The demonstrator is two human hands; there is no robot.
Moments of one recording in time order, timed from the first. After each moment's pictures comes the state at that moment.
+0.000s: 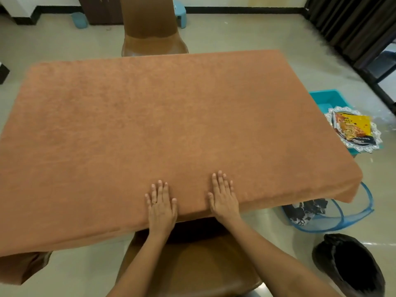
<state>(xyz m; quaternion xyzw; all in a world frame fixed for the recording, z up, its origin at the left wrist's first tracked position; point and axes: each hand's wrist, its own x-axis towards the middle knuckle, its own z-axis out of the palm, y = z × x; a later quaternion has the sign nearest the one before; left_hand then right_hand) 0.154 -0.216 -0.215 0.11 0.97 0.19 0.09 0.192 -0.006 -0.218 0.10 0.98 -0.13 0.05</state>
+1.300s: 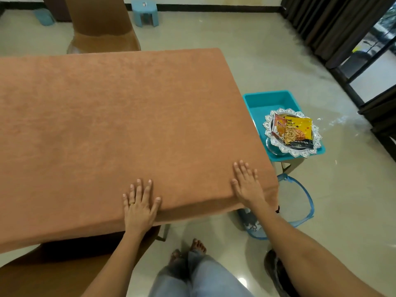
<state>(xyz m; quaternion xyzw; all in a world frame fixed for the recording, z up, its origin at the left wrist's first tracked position) 0.204 0.063 -0.218 0.09 0.98 0.14 0.13 0.260 0.432 -0.215 0.14 0.98 -0.10 0.08</state>
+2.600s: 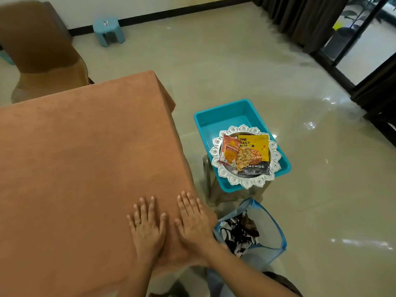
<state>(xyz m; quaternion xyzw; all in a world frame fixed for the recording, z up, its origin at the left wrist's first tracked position) 0.172 0.401 -0.225 0.06 0.99 0.12 0.08 0.222 0.551 -0.232 0.06 0.97 -0.23 0.00</state>
